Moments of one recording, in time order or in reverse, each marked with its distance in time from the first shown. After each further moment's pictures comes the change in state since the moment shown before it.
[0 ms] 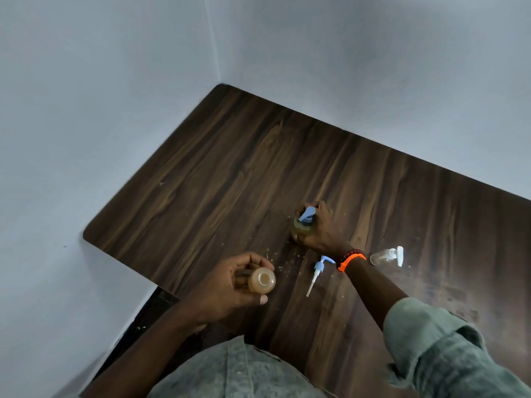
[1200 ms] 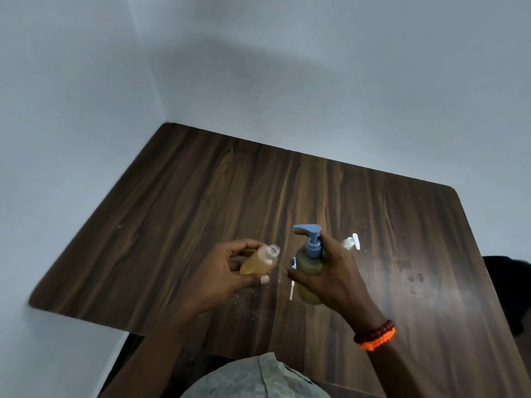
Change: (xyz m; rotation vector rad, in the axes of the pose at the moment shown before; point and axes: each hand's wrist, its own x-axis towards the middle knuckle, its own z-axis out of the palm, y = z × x) left_hand 0.018 0.050 -0.008 0.199 -0.091 0.274; right_hand -0.165 -0.125 -0.042 0.056 0.404 0.071
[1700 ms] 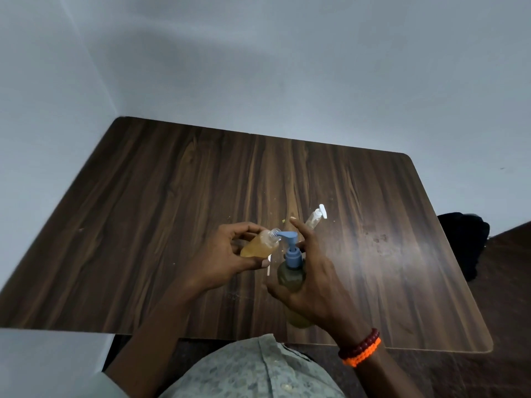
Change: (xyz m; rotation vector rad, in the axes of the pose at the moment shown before) left_hand 0.008 0.016 0.040 0.135 -0.169 0.064; right_hand -0.074 -0.005 0.003 0.079 0.054 0.006
